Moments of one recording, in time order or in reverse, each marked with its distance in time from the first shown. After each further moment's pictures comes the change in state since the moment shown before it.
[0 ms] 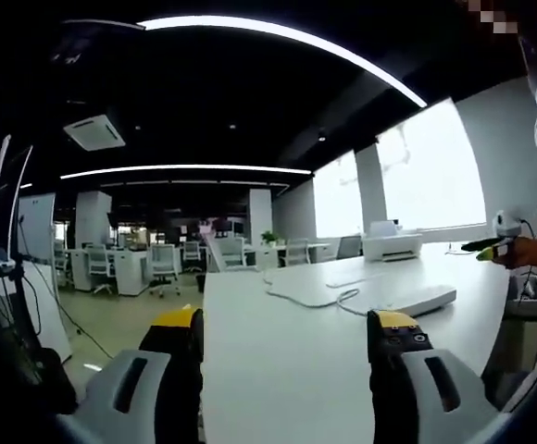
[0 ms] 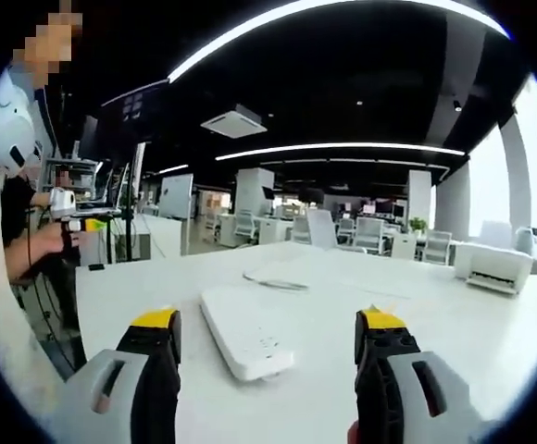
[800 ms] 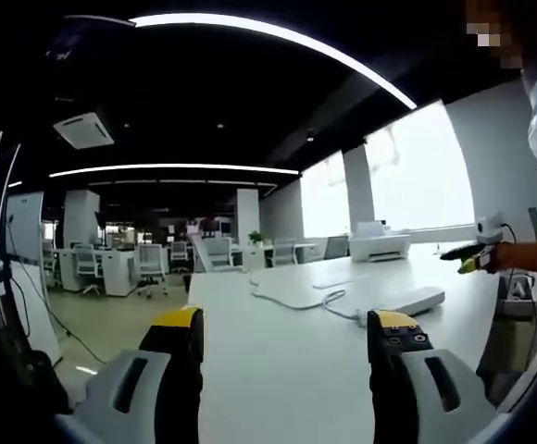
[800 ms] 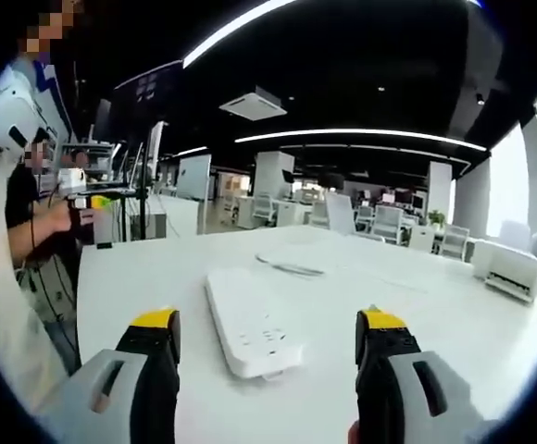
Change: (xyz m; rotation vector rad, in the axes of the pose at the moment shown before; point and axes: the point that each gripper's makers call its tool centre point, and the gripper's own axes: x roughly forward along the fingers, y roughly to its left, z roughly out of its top) left arm 0.008 -0.017 0.001 -0.004 0.002 -0.063; right arm 0.031 0.006 -0.022 -0.040 0.090 0.102
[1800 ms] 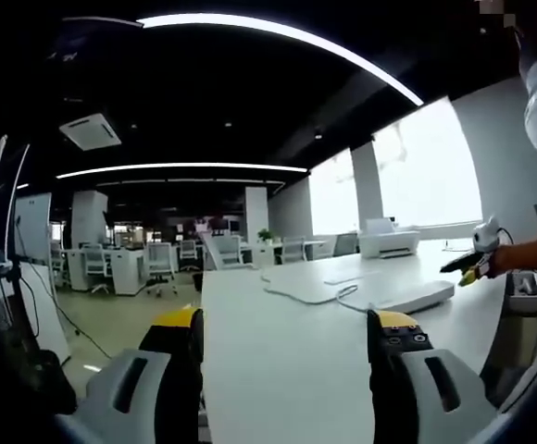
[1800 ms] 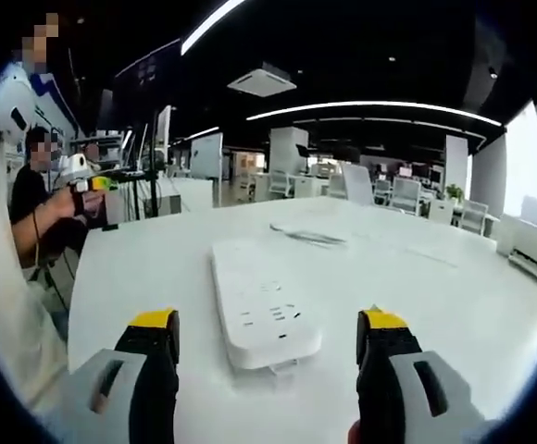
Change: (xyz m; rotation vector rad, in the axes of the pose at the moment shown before) left arm -0.009 0.023 -0.006 0.009 0.012 0.042; right arm 0.036 0.012 -0.037 0.043 0.118 0.090
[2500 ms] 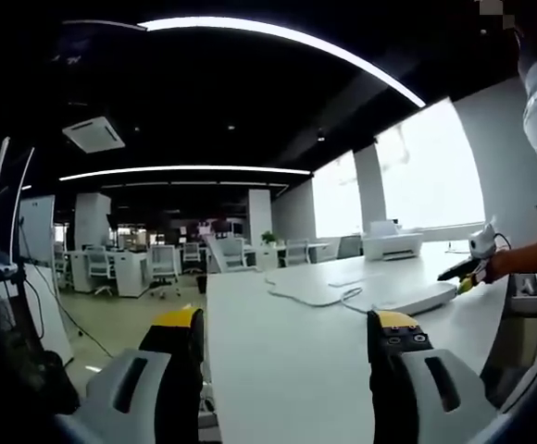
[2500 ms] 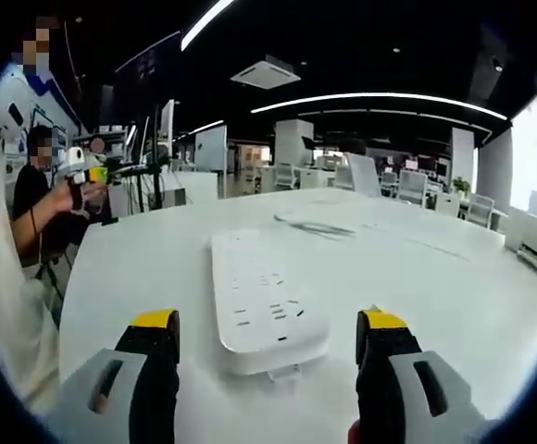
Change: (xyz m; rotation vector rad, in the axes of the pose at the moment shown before) left arm -0.008 0.009 0.006 0.003 -0.016 0.019; right arm 0.015 0.005 -0.005 0.009 0.029 0.029
